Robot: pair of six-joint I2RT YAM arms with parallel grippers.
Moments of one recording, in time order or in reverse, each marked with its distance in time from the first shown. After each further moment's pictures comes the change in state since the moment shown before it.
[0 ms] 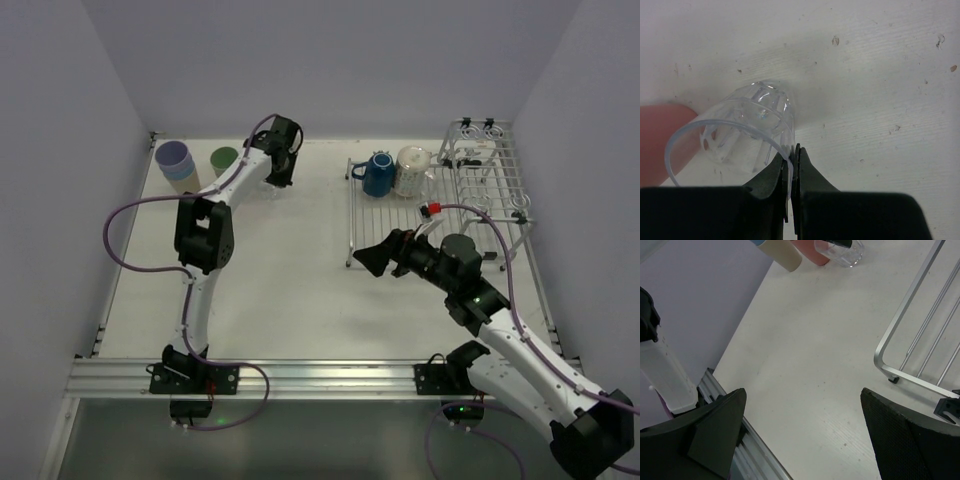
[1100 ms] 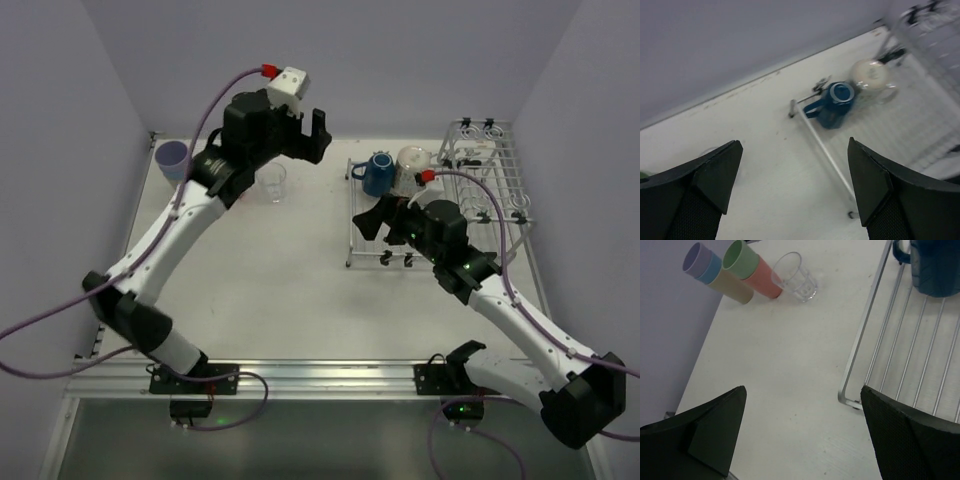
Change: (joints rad) left arm -0.147 -0.610 -0.242 0.320 0.163 0.013; right arm 0.016 0.213 0.250 -0.126 0.229 -0.050
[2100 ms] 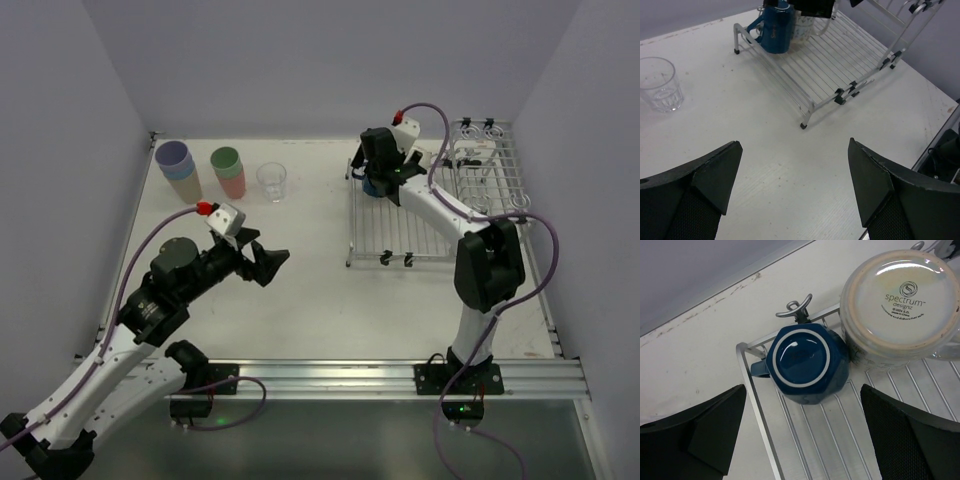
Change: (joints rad) left arm -0.094 -1.057 -1.099 0.230 0.144 -0.122; right arm -0.047 0.877 0.749 -0.220 0.685 0.089
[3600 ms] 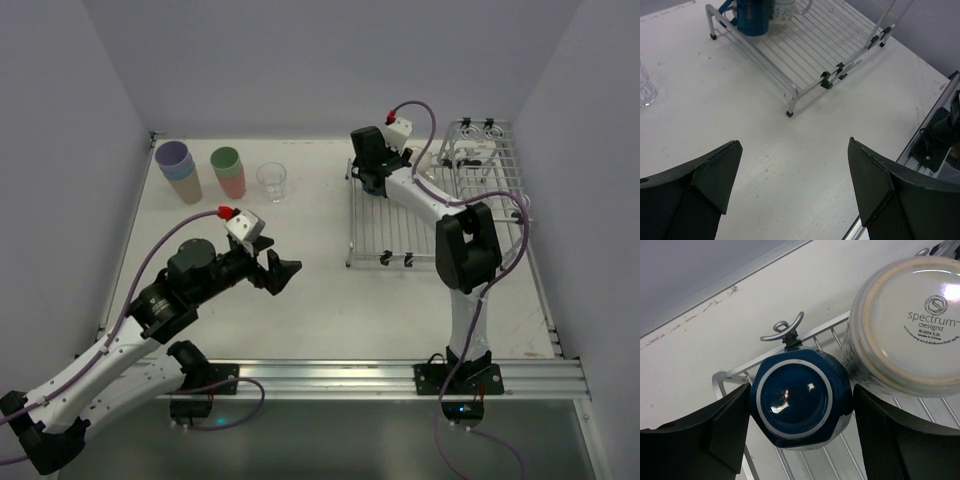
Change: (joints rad) left arm -0.135 0.051 -0.001 0.000 -0.042 0.005; right arm -0.019 0.219 0.177 -0.016 0.111 0.019
